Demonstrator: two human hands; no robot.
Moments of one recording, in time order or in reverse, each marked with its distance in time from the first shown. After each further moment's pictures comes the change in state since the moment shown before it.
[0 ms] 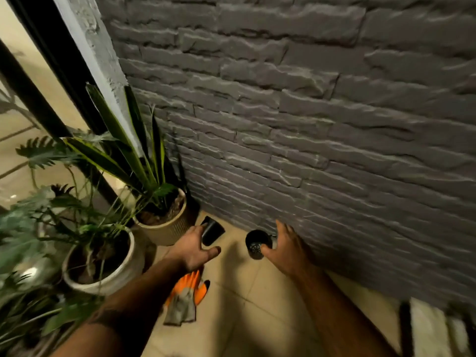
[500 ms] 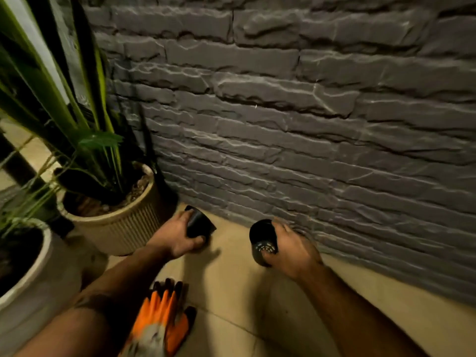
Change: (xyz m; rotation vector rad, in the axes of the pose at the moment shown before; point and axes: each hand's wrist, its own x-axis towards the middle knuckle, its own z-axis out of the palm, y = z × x) left_hand 0.245 -0.165 0.183 0.158 0.067 0.087; right_hand 0.184 0.119 0.244 -0.187 0.021 -0.044
